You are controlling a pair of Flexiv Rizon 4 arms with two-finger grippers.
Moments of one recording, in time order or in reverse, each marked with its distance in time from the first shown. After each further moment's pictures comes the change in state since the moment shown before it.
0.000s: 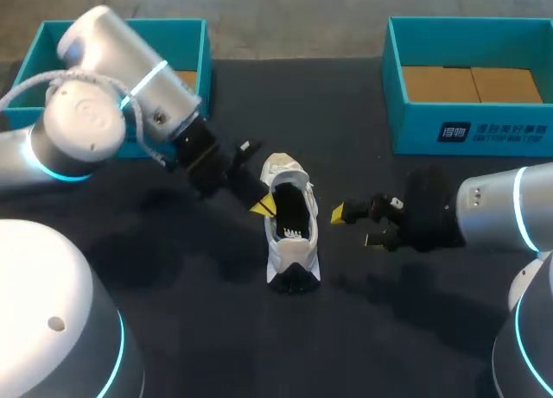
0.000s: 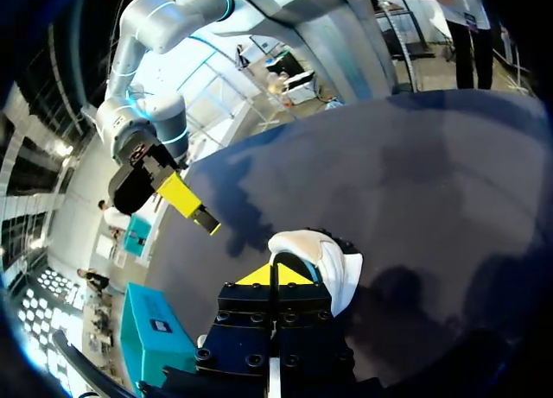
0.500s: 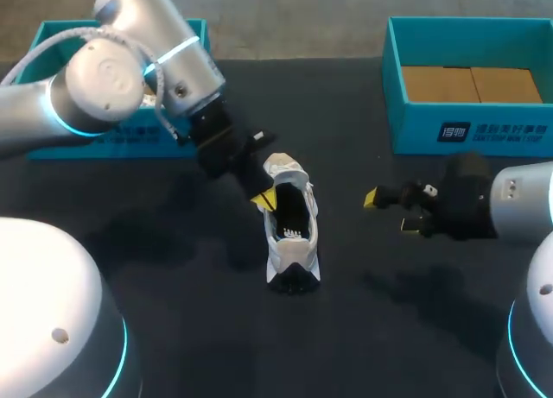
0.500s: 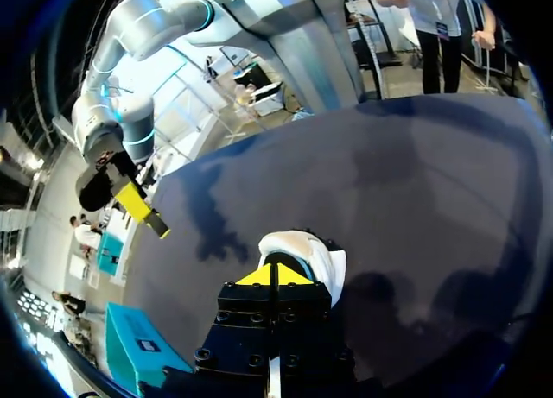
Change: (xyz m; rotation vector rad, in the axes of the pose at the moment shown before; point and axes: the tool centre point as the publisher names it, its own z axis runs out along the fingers) left arm -0.004 0.002 -0.004 0.060 0.183 0.051; right arm -0.017 0.026 -0.049 -0.111 -0.088 -0.002
